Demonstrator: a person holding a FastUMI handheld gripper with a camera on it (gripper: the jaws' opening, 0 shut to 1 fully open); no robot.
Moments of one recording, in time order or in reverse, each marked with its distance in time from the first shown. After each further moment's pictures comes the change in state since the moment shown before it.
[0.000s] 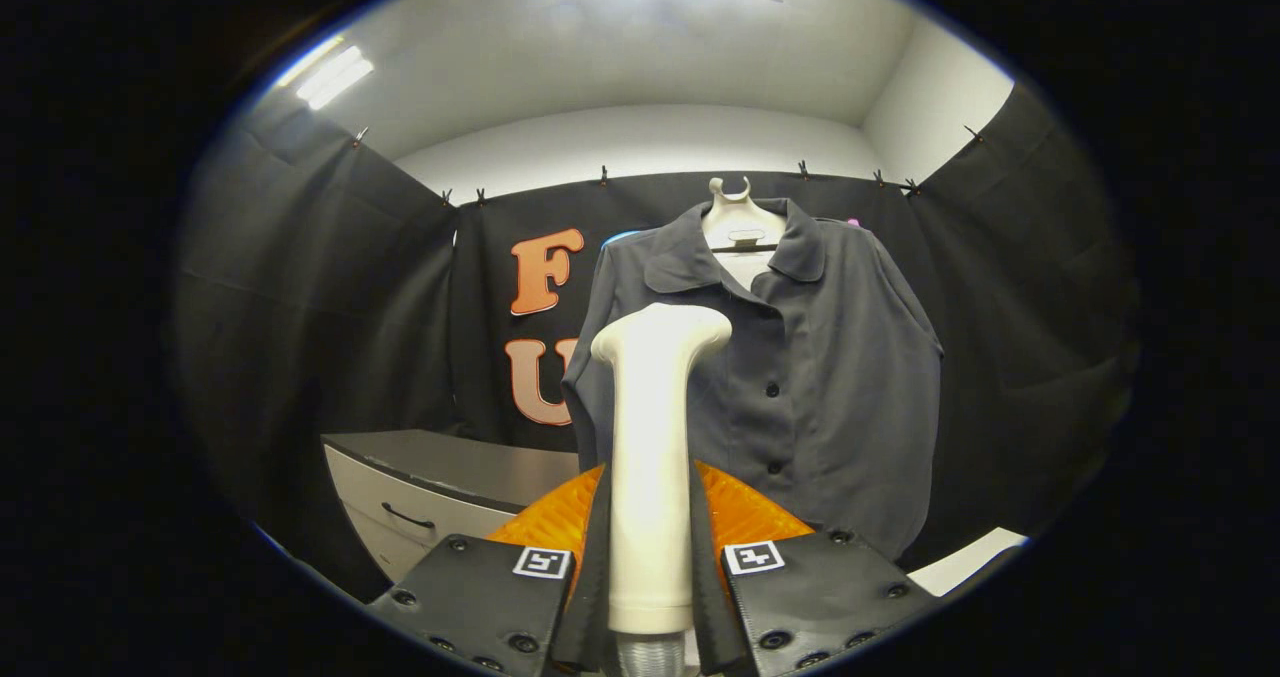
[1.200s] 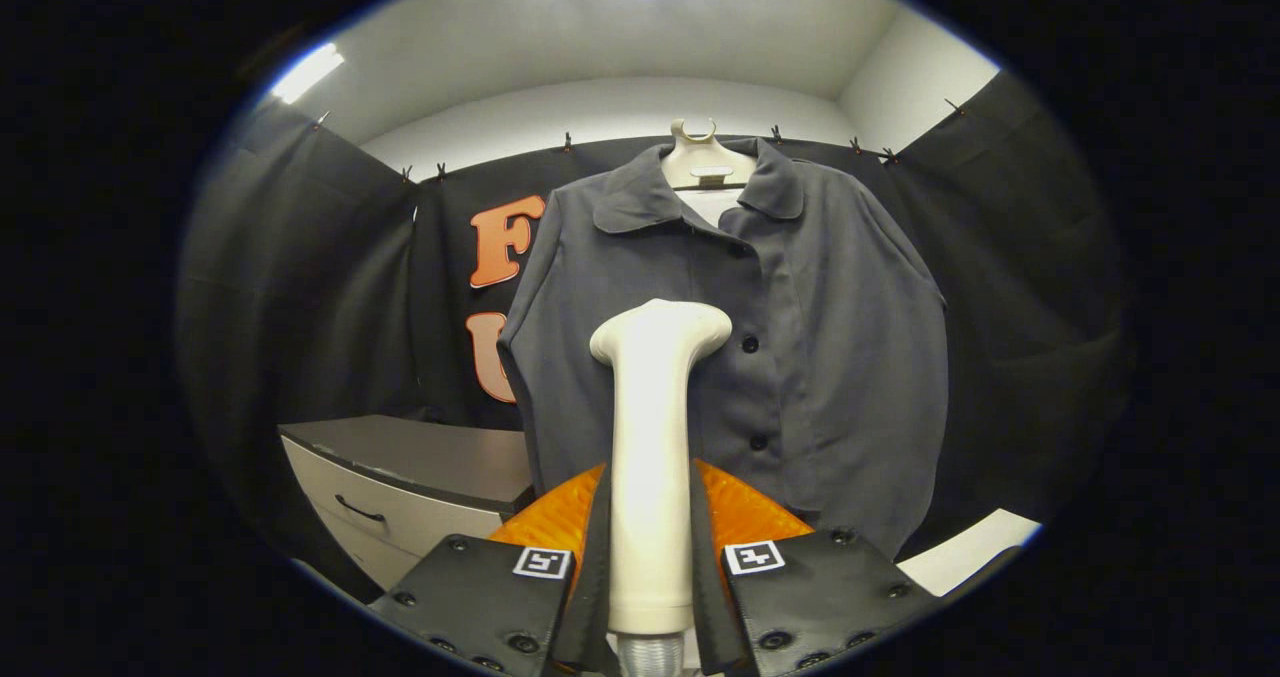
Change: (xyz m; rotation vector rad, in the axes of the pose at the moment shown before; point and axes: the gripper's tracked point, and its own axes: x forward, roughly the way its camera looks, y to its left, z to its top) arm 0.039 -0.030 -0.055 0.010 0.101 -0.080
